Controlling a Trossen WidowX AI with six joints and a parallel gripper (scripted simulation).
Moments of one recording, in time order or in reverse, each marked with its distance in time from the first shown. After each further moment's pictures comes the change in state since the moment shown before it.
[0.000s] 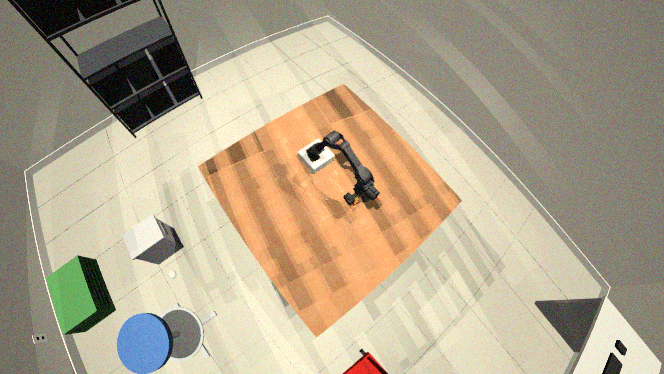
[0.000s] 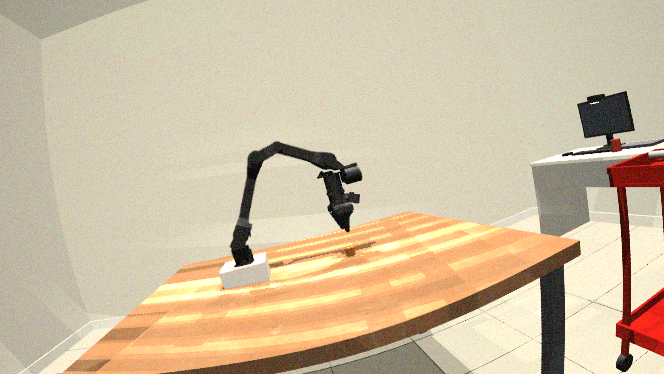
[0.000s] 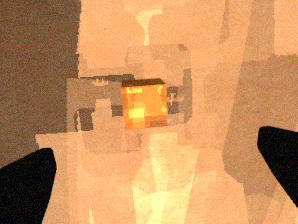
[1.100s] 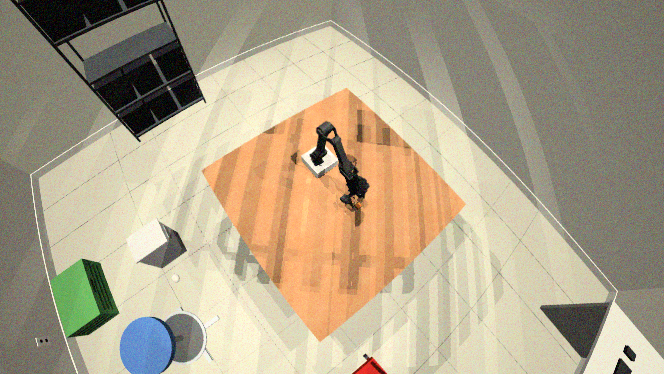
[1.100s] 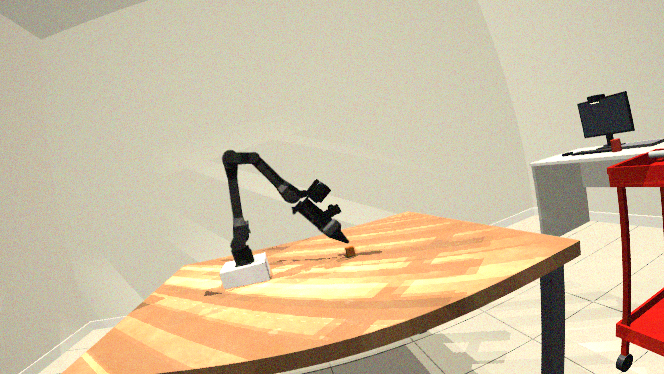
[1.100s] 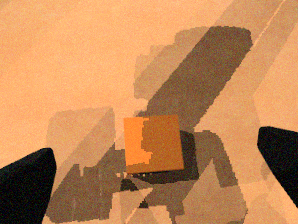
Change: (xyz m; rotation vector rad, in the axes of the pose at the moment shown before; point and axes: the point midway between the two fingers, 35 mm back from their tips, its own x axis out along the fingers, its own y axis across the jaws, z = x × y) arm 0.045 0.002 -0.028 -0.011 -0.592 -0.008
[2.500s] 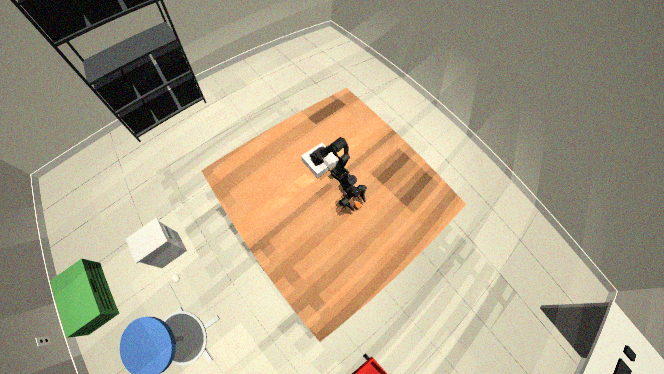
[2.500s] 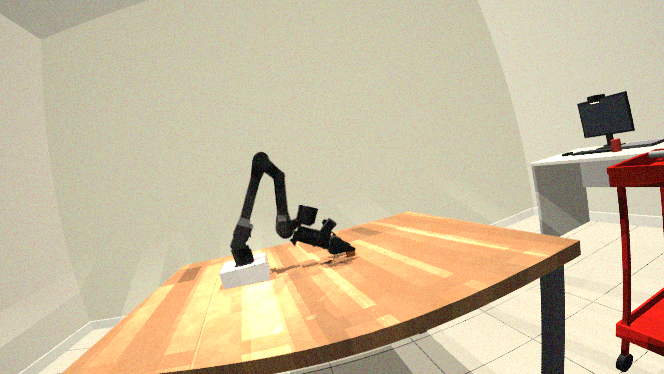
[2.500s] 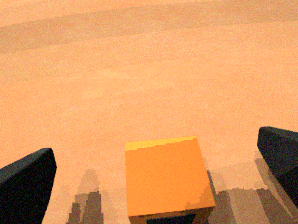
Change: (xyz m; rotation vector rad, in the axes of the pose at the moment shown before) arm 0.038 0.001 -0.019 0.022 -0.431 0.009
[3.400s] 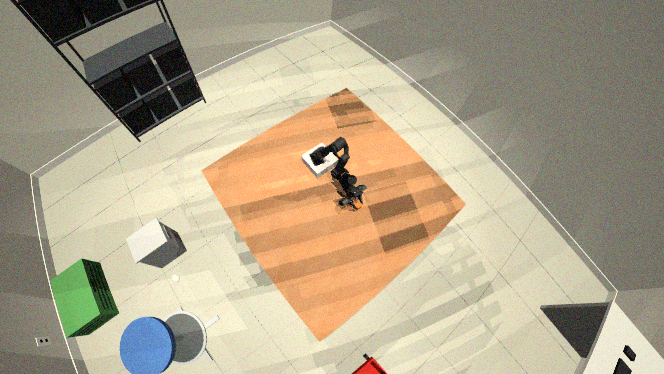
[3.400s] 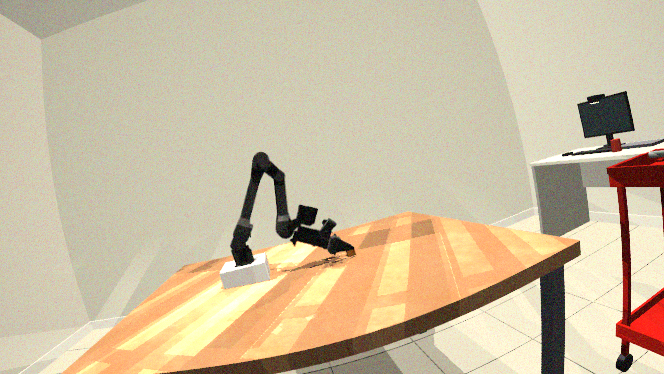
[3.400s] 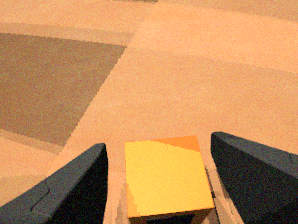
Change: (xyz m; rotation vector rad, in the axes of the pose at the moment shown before) arm 0.000 0.000 0.000 0.000 0.000 0.001
